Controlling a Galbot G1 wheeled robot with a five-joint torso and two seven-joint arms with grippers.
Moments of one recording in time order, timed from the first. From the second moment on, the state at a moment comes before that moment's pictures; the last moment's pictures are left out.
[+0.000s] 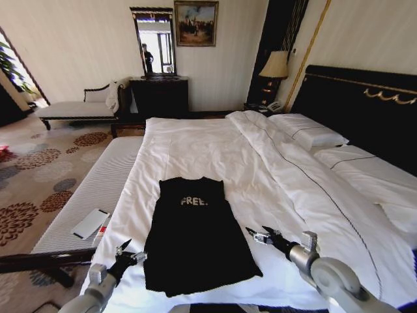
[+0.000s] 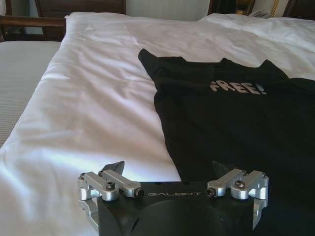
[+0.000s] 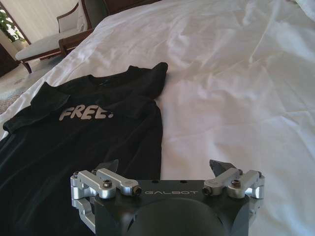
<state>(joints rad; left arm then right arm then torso) 1.98 -0.84 -0.60 -2.09 -0.68 0.03 -0.07 -1.77 0.78 0.67 2.12 1.00 -0.39 -0.02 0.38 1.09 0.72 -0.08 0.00</state>
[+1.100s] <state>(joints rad) 2.21 -0.81 -0.52 -2.13 -0.75 -0.03 0.00 -1.70 0.78 0.68 1.98 0.98 -0.39 0.02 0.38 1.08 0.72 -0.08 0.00</state>
